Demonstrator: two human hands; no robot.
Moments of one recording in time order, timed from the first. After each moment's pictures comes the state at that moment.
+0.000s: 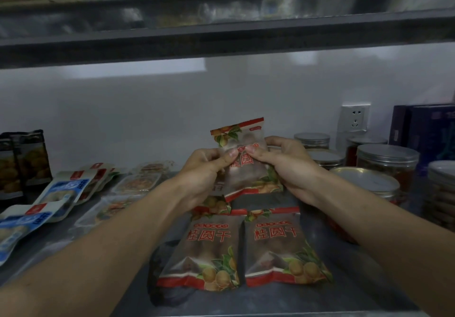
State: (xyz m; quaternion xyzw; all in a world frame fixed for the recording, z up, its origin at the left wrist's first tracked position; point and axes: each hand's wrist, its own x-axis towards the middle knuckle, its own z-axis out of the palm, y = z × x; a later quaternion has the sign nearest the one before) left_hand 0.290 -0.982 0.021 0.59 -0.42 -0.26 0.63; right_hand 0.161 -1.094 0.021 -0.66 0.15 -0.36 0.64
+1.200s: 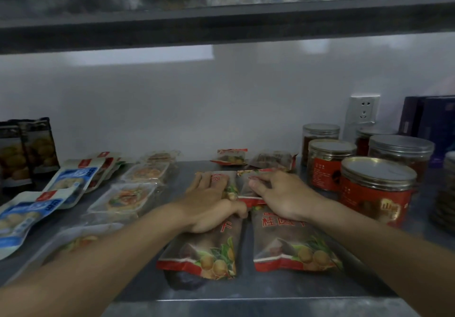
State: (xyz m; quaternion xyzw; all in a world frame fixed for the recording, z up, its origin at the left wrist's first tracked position) left_hand 0.292 -0.941 -0.013 0.85 -0.50 -0.13 0.12; right_hand 0.171 -1.072 -0.024 -0.92 0.30 -0.18 0.19
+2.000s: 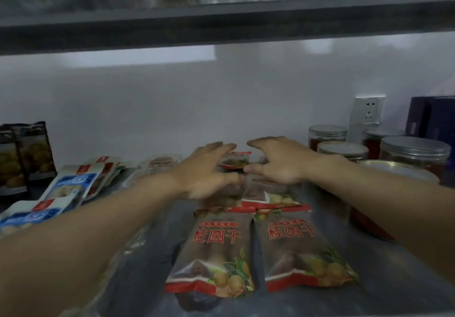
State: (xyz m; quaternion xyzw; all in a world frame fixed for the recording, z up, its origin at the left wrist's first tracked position) left_hand 0.332 -0.956 0.027 0.79 -0.59 0.01 0.16; right_hand 0.201 -1.090 0.036 -0.96 0.25 -0.13 0.03
